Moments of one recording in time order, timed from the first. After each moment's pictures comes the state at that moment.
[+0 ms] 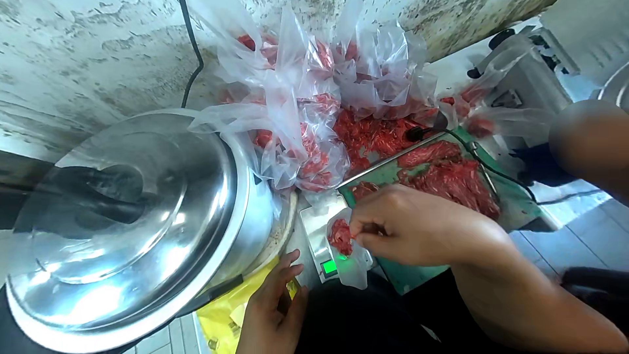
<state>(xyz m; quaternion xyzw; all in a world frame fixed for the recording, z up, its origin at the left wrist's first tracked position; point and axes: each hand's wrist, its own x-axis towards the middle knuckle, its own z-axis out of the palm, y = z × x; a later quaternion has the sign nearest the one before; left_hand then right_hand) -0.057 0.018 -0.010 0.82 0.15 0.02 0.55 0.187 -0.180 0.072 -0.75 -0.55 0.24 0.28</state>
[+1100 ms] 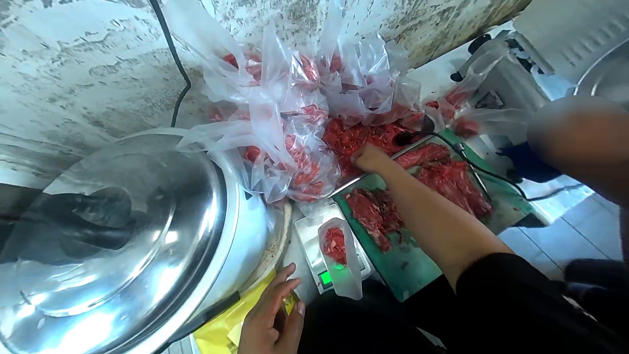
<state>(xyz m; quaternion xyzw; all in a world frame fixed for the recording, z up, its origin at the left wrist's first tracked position) -0.054 0.020 -0.011 0.83 0.14 0.00 0.53 0.369 -0.159 -0.146 -0.93 -0.15 0.28 0.20</state>
